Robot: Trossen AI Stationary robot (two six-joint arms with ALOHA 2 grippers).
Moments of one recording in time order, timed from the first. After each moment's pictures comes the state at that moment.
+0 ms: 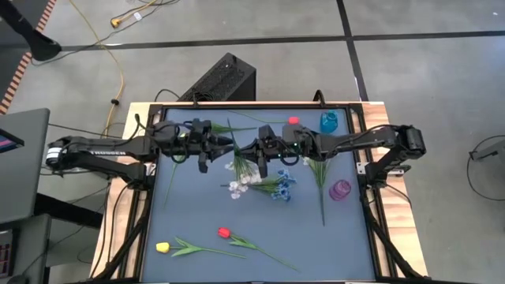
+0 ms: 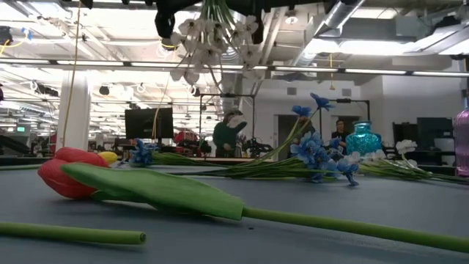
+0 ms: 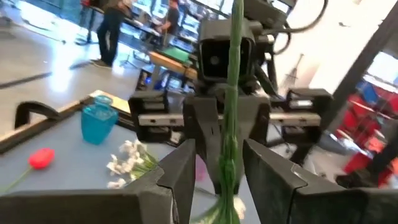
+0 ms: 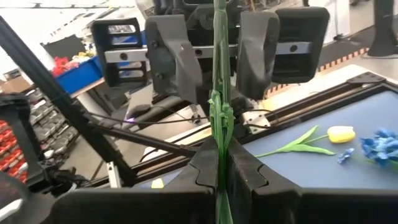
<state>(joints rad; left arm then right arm) 0.13 1.04 0.74 0.33 0.07 -0.40 -0.03 1.58 1.17 0.33 -0.08 0.44</state>
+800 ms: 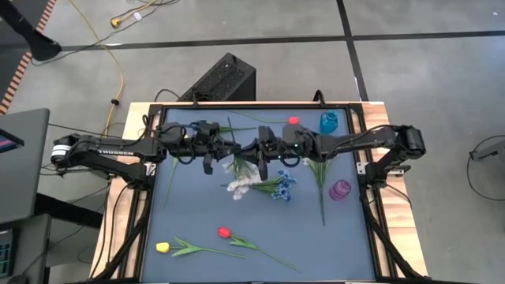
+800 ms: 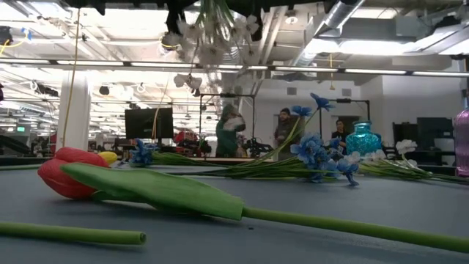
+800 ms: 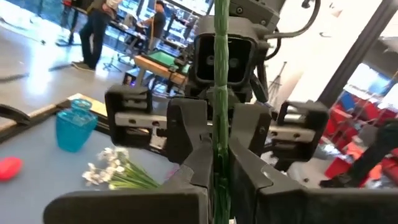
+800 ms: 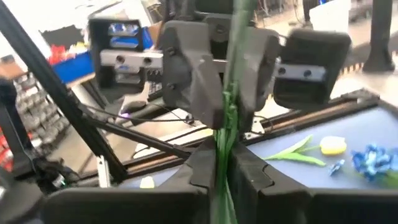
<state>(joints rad) 0.12 1.12 0.74 0.46 0.12 -0.45 -0.03 1.58 1.17 0.35 -0.08 0.31</state>
